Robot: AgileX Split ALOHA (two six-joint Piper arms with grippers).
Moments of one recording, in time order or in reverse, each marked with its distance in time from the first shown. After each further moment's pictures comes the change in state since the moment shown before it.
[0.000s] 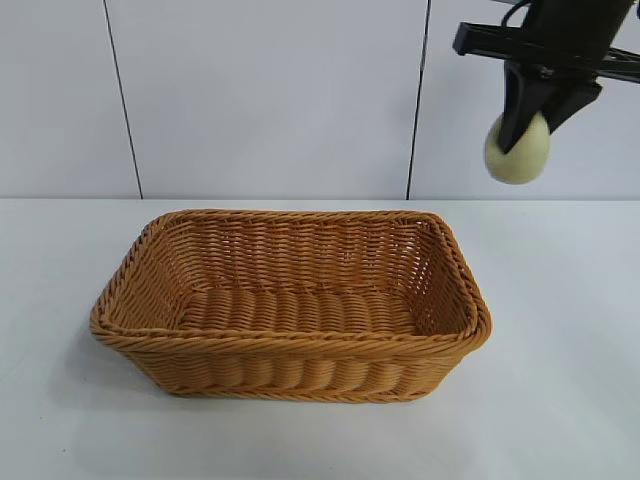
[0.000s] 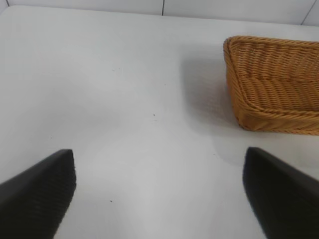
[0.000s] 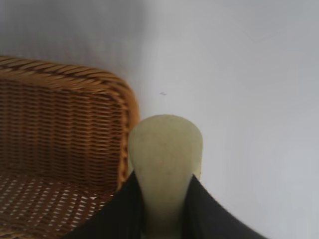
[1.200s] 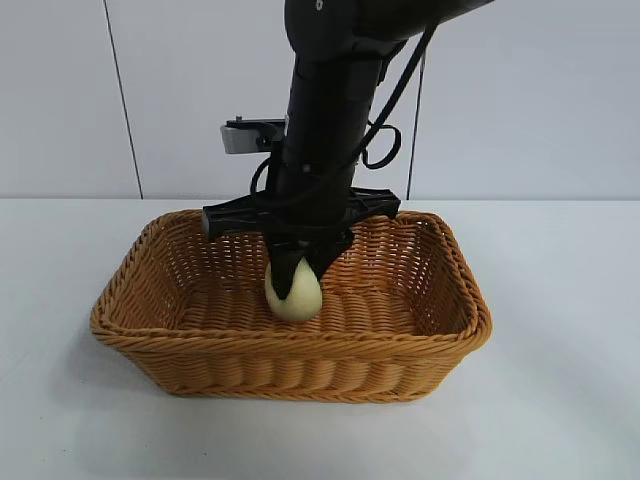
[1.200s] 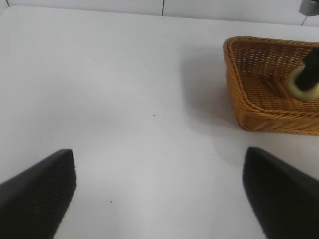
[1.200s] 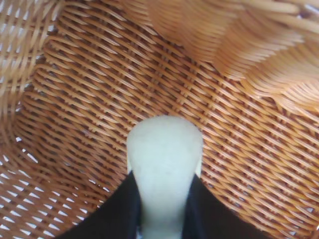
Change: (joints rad) left arm 0.000 0.000 0.000 0.000 -0.001 0.000; right arm 0.394 0.279 0.000 -0.078 -0.279 0.086
